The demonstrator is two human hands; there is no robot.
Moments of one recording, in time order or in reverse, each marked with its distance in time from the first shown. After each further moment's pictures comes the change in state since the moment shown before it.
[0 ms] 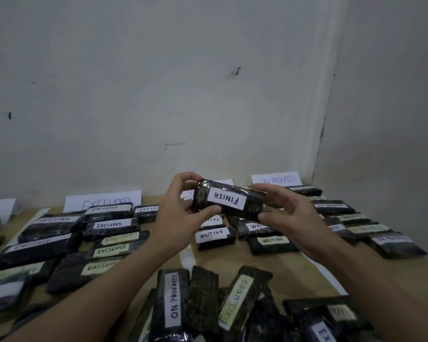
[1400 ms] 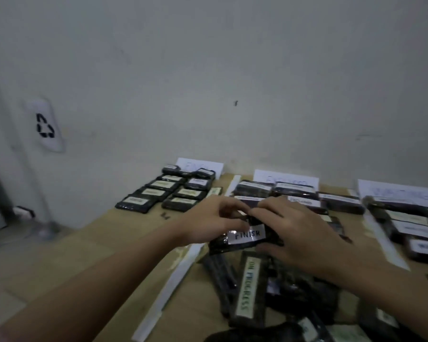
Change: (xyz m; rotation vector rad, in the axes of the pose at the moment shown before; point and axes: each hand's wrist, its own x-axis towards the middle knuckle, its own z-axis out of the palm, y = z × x) left_hand -0.143 0.049 -0.265 0.469 -0.064 -0.440; right_hand -0.016 -0.009 0.309 -1.062 -0.522 -1.051
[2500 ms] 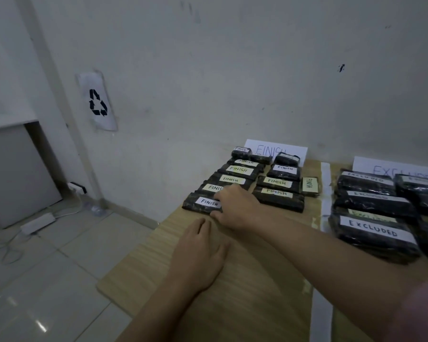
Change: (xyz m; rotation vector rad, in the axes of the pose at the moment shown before) left_hand -0.093 -0.208 -0.109 0.651 0.582 -0.314; right_hand 0.257 -0.138 0.210 0.286 -0.320 0.222
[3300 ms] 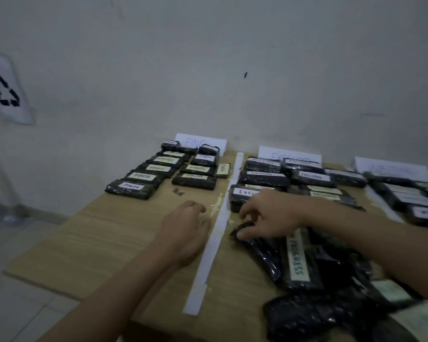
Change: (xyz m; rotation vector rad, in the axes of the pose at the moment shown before) left_hand -0.026 0.118 0.007 -0.087 -0.146 0.245; right_hand -0.205 0.082 -0.128 -0.095 -0.399 0.079
